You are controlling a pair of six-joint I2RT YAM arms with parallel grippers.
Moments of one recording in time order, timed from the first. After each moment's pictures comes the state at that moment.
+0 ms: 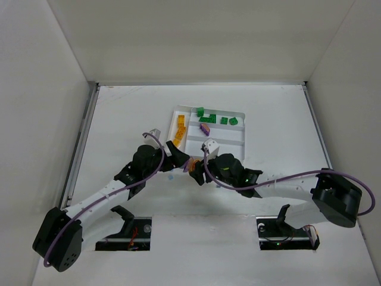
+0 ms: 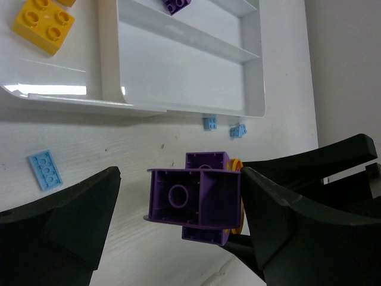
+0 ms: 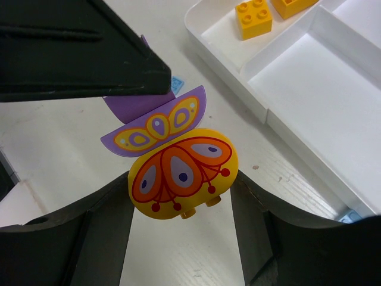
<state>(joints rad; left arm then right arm) -0.59 0.96 0.40 0.15 0.10 -0.83 1.03 1.36 0.59 0.37 0.13 0.30</state>
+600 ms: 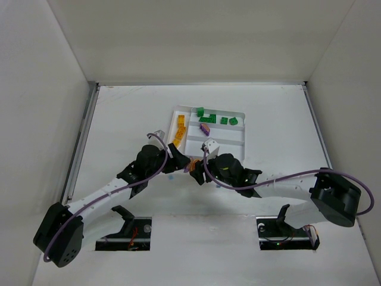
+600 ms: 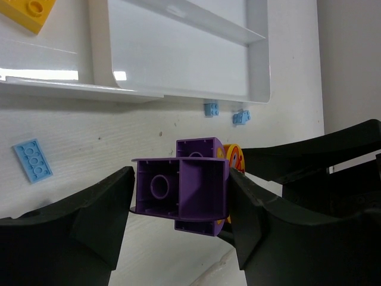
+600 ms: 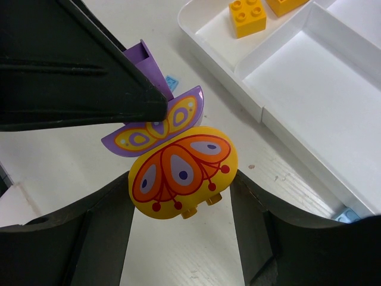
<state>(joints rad) -0.62 1.00 0.41 0.11 0.10 -0.83 1.03 1.37 0.59 0.37 0.15 0.31</state>
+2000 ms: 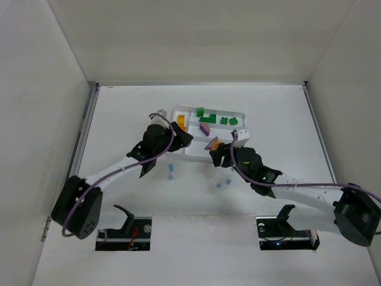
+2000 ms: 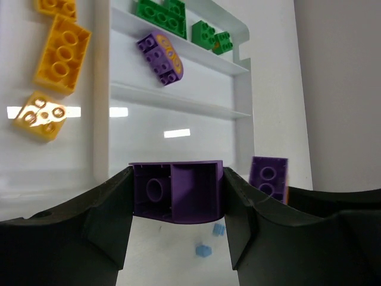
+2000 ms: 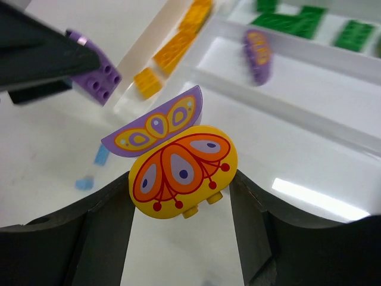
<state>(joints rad) -0.53 1.21 0.60 0.21 0.08 -0.83 0.91 1.18 0.53 0.36 0.35 0.39</state>
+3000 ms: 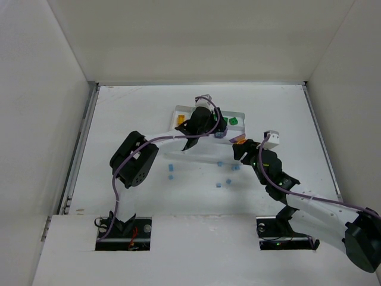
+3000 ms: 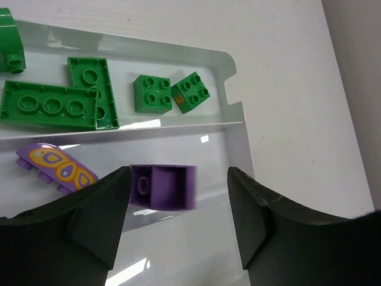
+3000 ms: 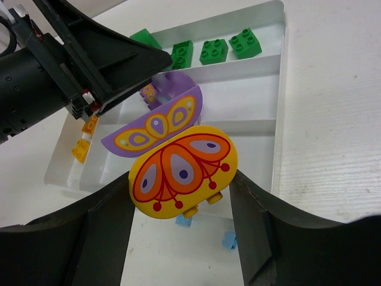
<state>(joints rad) -0.73 1.98 1.27 0.29 -0.09 -0.68 0.66 0.90 0.34 0.31 0.45 0.61</state>
